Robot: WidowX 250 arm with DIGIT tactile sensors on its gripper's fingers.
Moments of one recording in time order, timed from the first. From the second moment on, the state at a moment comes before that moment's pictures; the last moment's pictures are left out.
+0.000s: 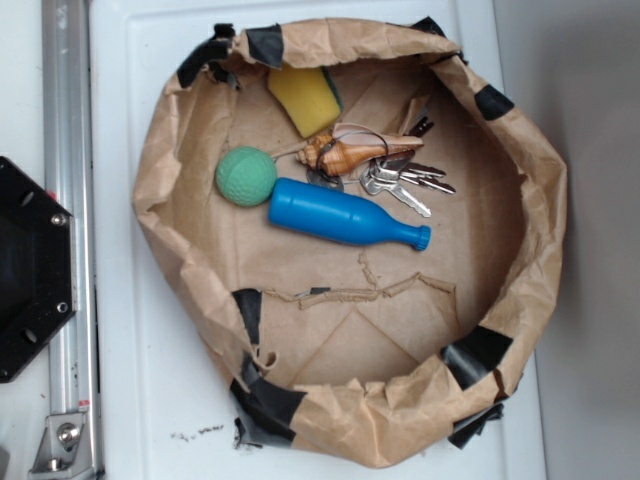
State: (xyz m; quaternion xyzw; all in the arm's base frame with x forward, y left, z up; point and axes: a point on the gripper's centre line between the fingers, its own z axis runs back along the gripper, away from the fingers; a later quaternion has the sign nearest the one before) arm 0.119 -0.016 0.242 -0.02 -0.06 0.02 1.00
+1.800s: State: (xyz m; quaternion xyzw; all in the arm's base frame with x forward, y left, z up) arm 0.249 0.050 0.089 0.08 0.01 -0.36 0.93
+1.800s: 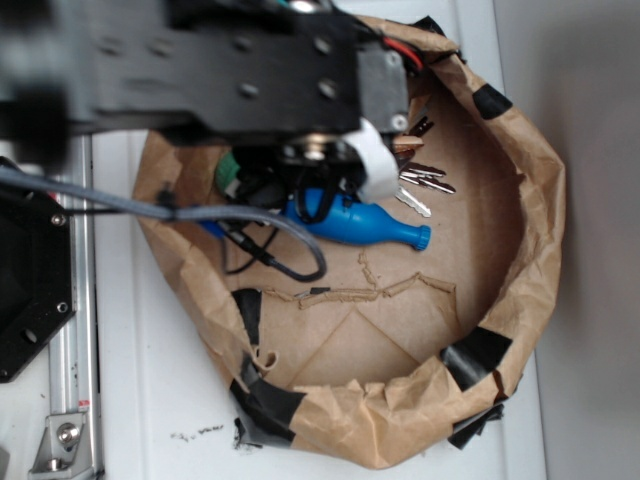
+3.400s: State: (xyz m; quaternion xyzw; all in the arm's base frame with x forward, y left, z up) arm 0.243 0.076 0.038 0.11 0.06 -0.50 0.86
